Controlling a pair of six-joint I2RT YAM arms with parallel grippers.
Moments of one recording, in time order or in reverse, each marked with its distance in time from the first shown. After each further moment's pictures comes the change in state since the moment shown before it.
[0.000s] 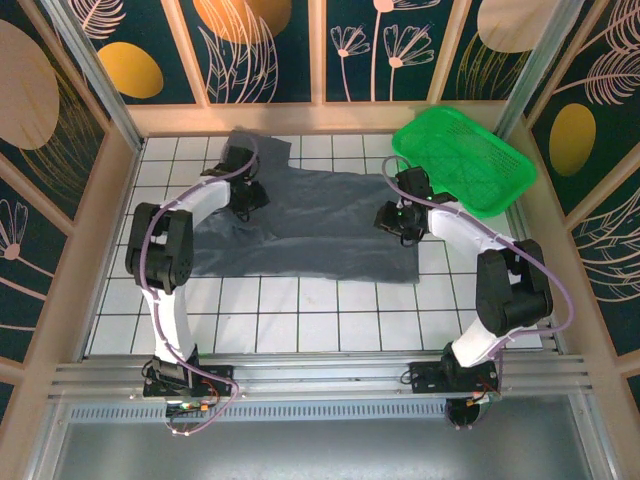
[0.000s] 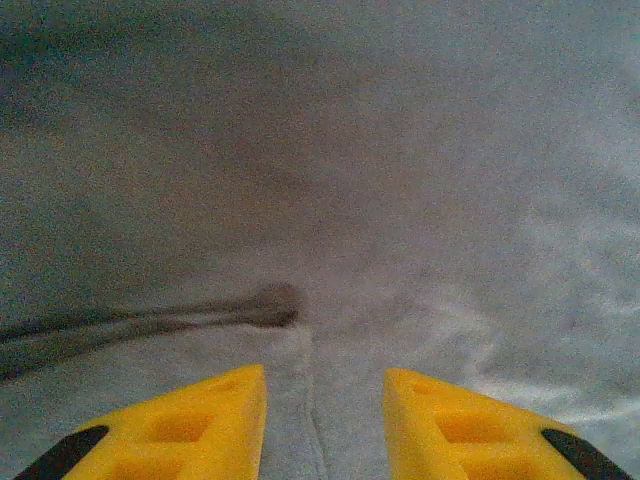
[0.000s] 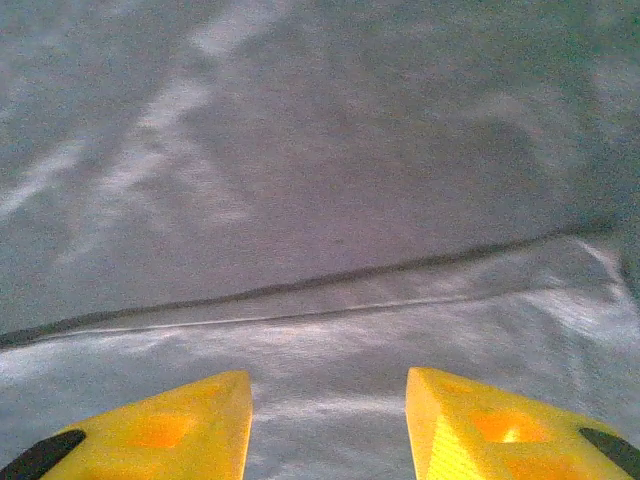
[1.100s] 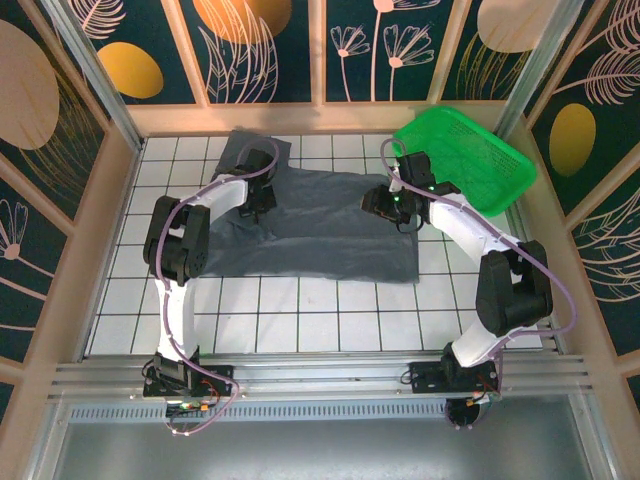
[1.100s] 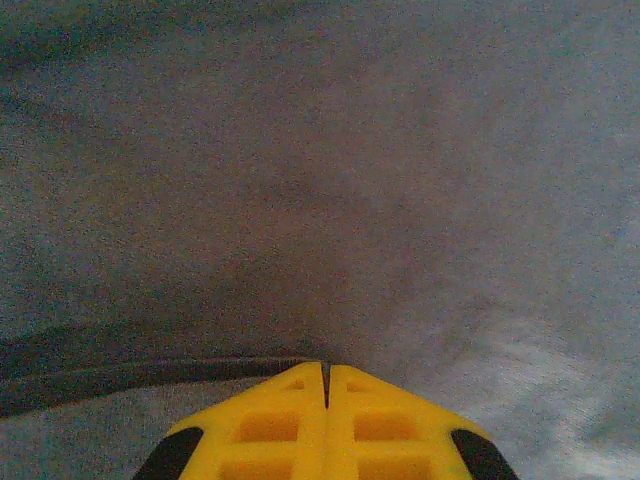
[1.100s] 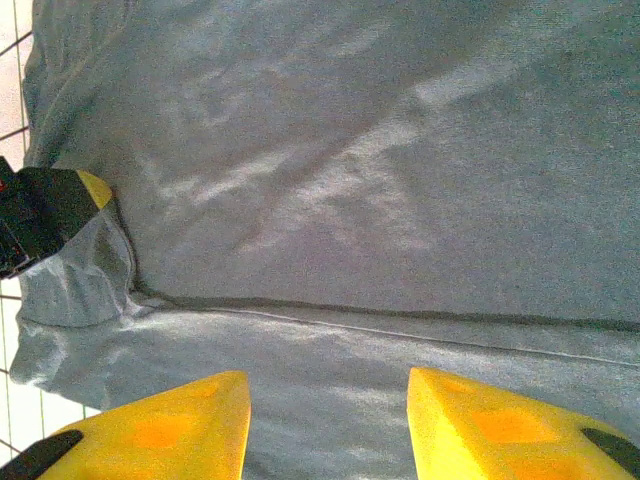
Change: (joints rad) left arm -0.066 0.104 0.105 -0.059 -0.175 0.073; right arm 0.000 0.000 0.098 0.032 -0.185 -0.037
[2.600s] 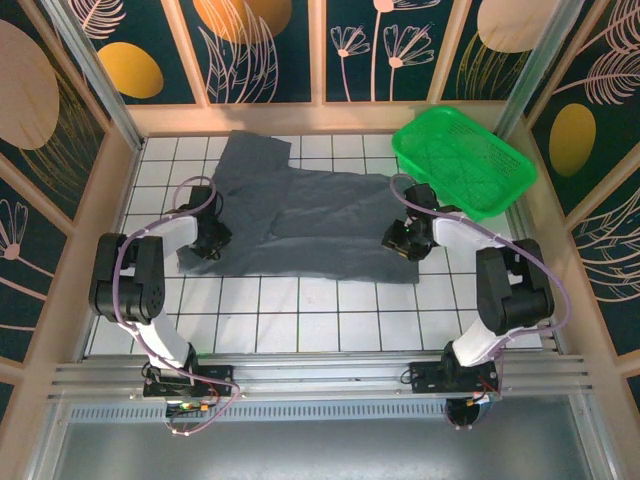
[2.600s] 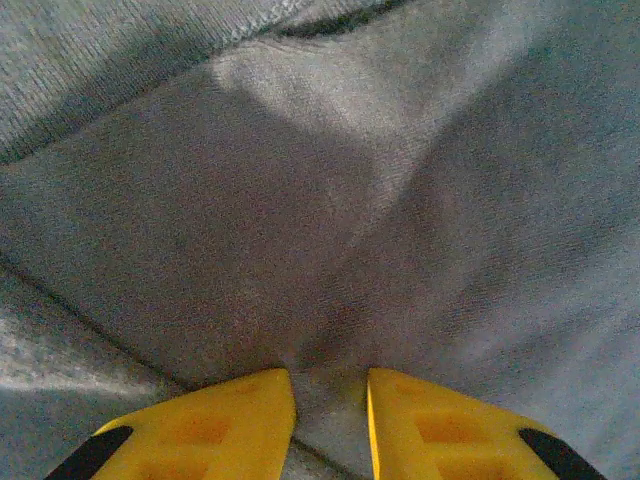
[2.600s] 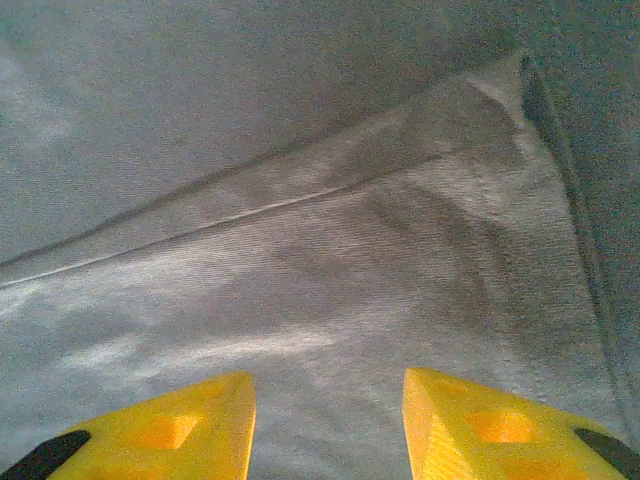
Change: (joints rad) left arm 0.239 -0.406 -0.611 0.142 0.091 -0.324; right arm -0.060 0.012 -0.239 -0.057 0.139 0.079
